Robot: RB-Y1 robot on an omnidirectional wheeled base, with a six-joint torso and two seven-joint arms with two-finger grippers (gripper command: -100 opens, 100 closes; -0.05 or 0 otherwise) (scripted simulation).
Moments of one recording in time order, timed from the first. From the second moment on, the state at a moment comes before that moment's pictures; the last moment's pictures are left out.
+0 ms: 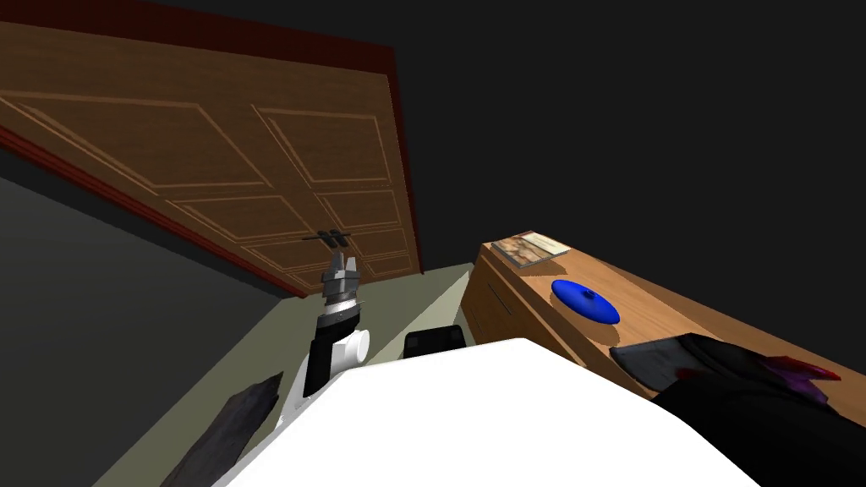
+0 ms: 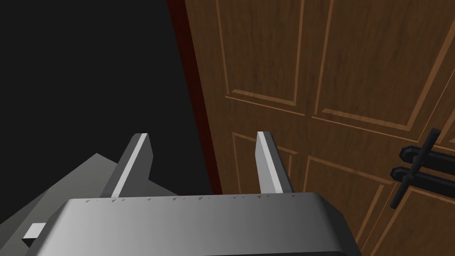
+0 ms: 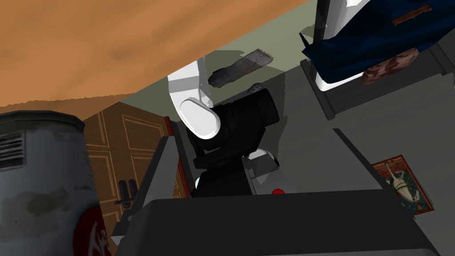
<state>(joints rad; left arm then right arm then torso) 0.52 0.02 0.00 -2.23 0.00 -0.42 -0.04 0.94 -2.04 1.27 -1.13 -3.41 1.63 -1.40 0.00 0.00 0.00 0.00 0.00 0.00</state>
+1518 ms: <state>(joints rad) 0.52 0.02 0.00 -2.23 0.00 -0.42 -0.04 0.90 -2.16 1.24 -1.07 -3.60 1.69 -1.39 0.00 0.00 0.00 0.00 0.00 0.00</state>
